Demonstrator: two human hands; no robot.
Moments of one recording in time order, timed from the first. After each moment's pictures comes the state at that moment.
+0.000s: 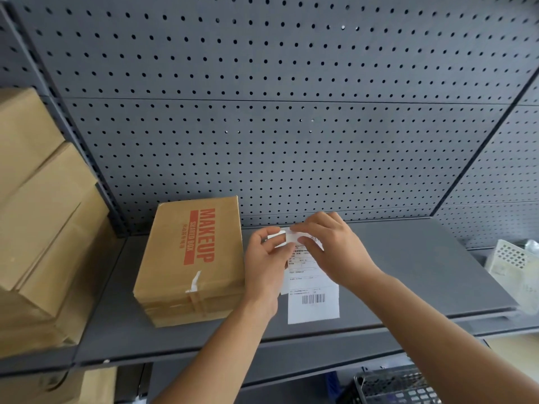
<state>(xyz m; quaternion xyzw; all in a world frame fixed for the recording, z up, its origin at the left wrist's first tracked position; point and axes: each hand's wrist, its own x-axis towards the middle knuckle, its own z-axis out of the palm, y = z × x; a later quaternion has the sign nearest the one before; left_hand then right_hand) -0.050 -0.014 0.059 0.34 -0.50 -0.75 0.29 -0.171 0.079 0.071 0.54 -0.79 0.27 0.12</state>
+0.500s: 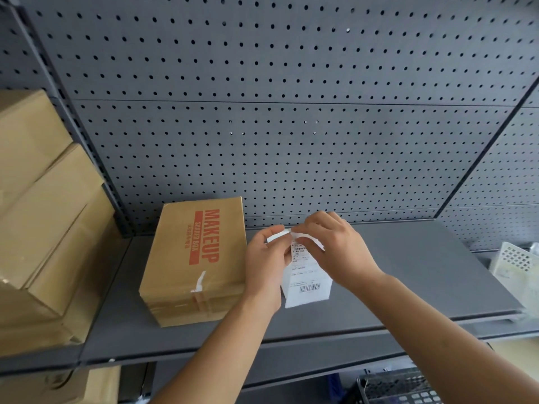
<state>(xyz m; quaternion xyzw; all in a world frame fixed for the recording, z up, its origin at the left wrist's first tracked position) -0.048 -0.017 0.078 0.34 -0.42 -0.79 0.29 -0.166 0.075 0.077 0.55 -0.77 0.26 0.16</state>
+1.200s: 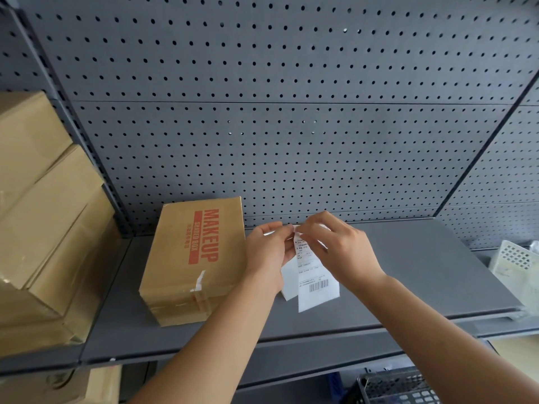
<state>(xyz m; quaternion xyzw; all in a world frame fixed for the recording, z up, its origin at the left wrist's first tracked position) -0.064 -0.029 0.089 0.39 -0.38 -0.80 0.25 -0.164 0.082 0.079 0.56 -0.75 0.28 0.23</state>
